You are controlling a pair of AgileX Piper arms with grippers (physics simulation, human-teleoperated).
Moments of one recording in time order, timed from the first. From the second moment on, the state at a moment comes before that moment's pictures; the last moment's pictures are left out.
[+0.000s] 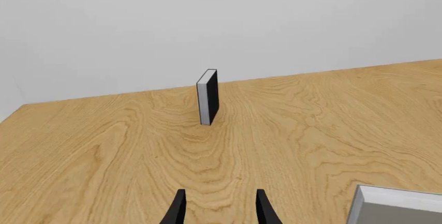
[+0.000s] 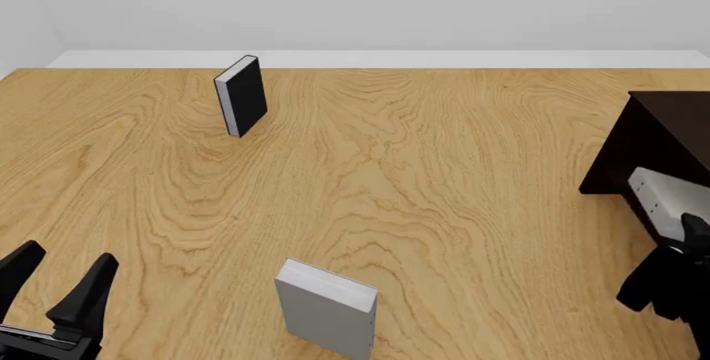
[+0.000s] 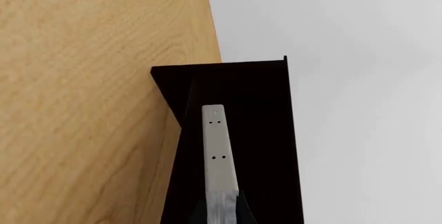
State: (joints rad) left arm -0.15 0.05 0.00 0.00 0.05; right arm -0.39 1.39 -0.03 -1.13 -1.46
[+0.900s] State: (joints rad) left arm -0.15 0.03 0.00 0.01 0.05; right arm -0.38 1.48 -0.11 -1.11 -1.43
